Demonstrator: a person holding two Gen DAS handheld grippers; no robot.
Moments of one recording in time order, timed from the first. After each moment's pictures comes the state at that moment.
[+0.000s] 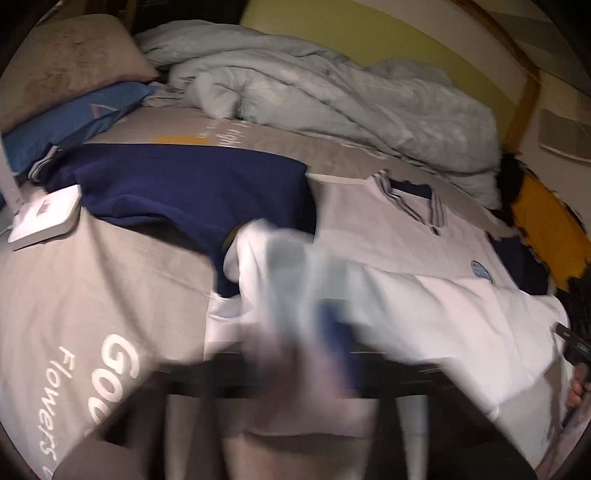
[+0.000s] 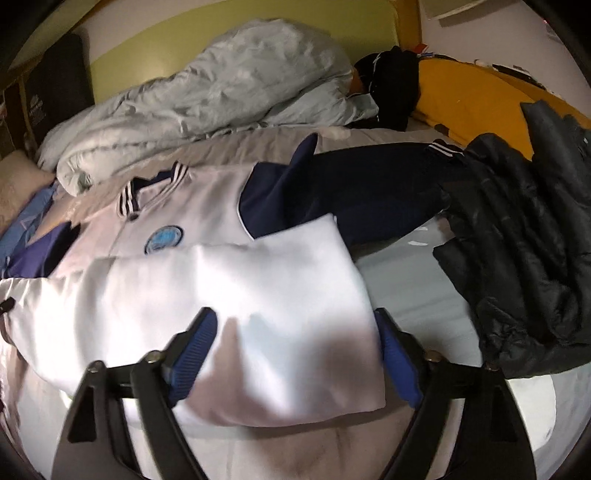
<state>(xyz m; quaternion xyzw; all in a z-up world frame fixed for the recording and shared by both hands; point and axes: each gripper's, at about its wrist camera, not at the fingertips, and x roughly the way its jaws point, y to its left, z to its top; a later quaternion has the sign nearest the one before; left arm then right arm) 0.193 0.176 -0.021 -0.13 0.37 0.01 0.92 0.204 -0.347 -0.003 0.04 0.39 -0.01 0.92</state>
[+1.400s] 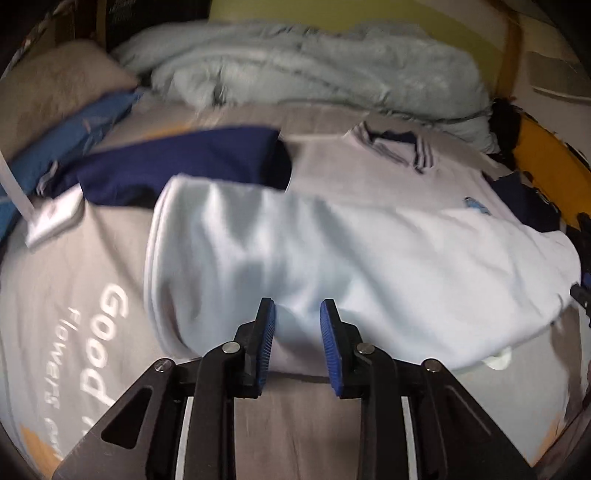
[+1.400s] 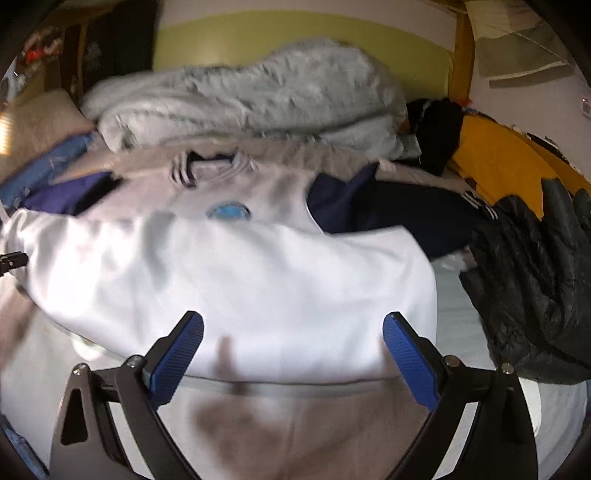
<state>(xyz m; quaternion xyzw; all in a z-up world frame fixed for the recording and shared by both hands) 0.168 0.126 -0.034 -0.06 0.43 0.02 0.90 0.166 -0.283 0.000 -0.07 0.37 0.04 0.92</state>
